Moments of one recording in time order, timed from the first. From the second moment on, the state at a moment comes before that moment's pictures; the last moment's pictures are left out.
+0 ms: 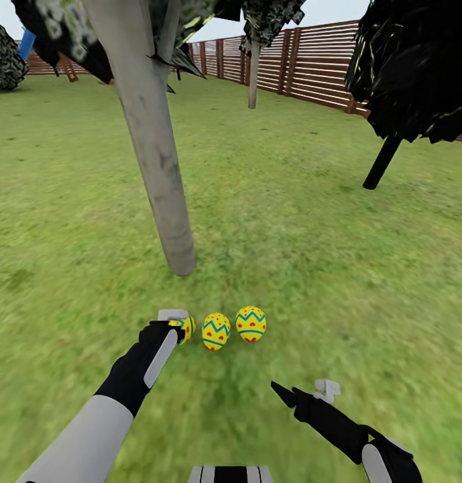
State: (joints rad) left arm -0.70 -0.07 -0.24 -0.99 0.36 0.80 0.60; right arm -0.06 0.00 -0.11 -1.46 -0.46 0.59 0.53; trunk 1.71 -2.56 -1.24
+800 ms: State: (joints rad) left arm -0.70 -0.07 -0.24 -0.98 0.36 0.80 0.60; right arm -0.06 0.01 -0.10 -1.46 -0.46 0.59 0.53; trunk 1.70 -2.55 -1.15
